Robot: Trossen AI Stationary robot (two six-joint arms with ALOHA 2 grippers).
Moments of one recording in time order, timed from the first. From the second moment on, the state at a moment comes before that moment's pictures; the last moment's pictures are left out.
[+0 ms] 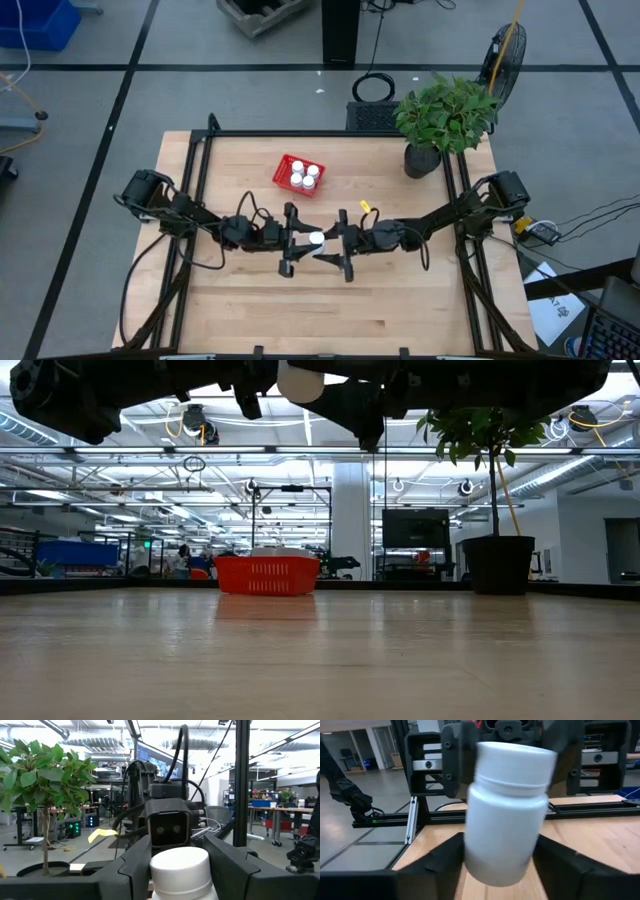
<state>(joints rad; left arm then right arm) -0.30 1.70 0.61 1.43 -0.23 0.07 0.26 1.72 0.78 0.90 0.18 0.13</state>
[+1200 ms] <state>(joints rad) -0.27 1.59 0.78 0.47 -0.20 -0.24 0.24 1.68 0.78 0.42 0.10 0.21</state>
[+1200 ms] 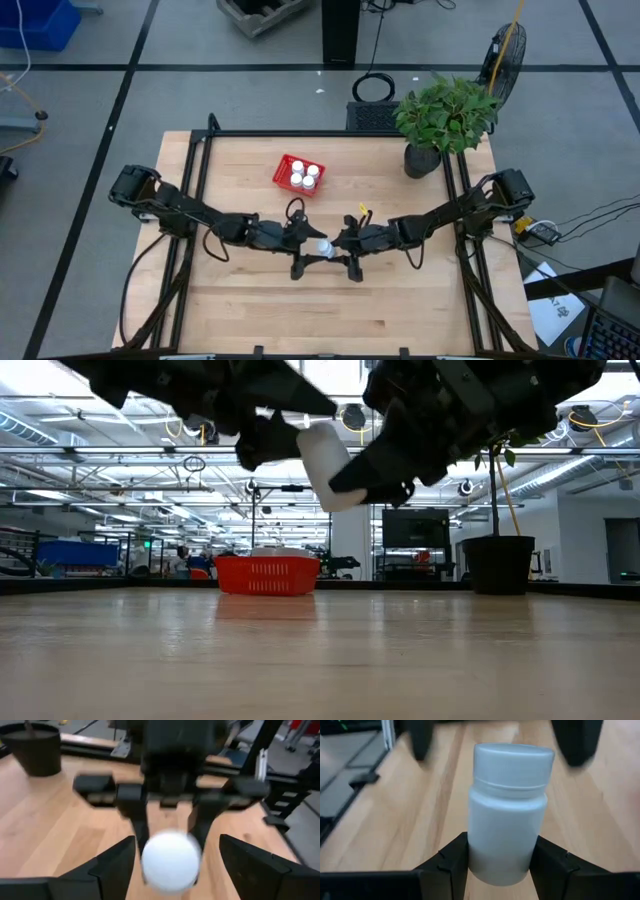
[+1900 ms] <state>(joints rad) -0.25 1.59 0.80 0.42 -0.15 -0.30 0.26 1.68 0.78 0.42 0.10 0.19</state>
